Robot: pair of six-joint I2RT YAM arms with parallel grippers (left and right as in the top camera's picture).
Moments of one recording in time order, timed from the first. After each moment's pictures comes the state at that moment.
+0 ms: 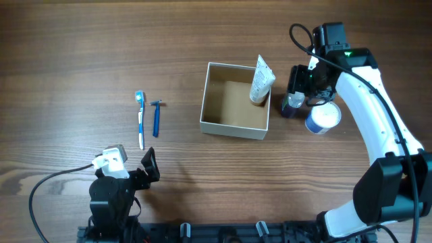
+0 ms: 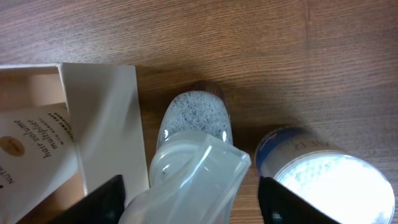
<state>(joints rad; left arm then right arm) -0.03 0.01 0.16 -0.65 0.04 -0.33 0.10 1.72 1.42 -1.00 -0.03 0.30</state>
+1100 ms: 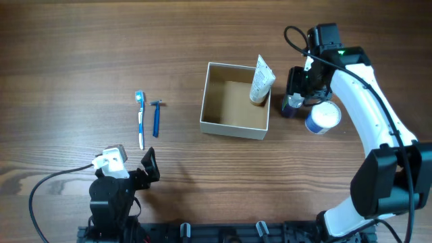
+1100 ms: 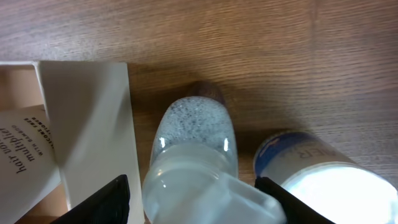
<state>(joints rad) -0.03 0.01 0.16 -0.65 0.04 -0.33 0.12 1.76 1.42 -0.99 -0.01 0.28</state>
